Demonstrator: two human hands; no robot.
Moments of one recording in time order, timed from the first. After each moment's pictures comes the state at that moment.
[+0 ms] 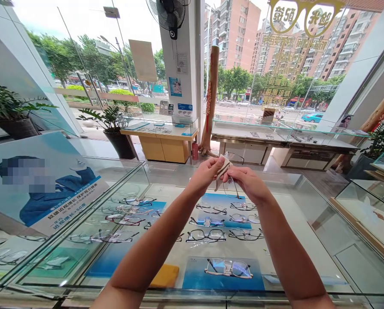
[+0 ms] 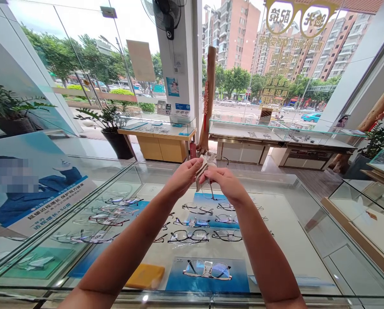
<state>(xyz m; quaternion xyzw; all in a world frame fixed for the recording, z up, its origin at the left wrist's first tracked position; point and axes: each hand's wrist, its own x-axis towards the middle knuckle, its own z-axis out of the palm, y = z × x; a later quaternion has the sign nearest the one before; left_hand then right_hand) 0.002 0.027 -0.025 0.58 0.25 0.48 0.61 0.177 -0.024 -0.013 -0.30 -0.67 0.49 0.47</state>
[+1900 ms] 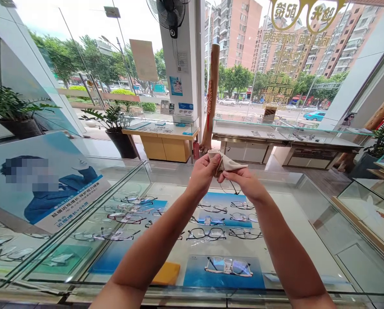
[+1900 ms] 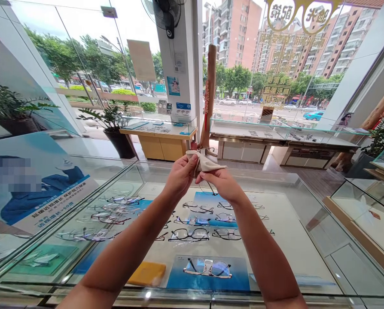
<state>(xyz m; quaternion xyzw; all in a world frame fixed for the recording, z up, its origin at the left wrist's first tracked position) 0.009 0.021 -0.022 0.53 0.14 0.58 0.60 0.168 -0.021 -0.018 -0.31 -0.67 0.47 0.49</state>
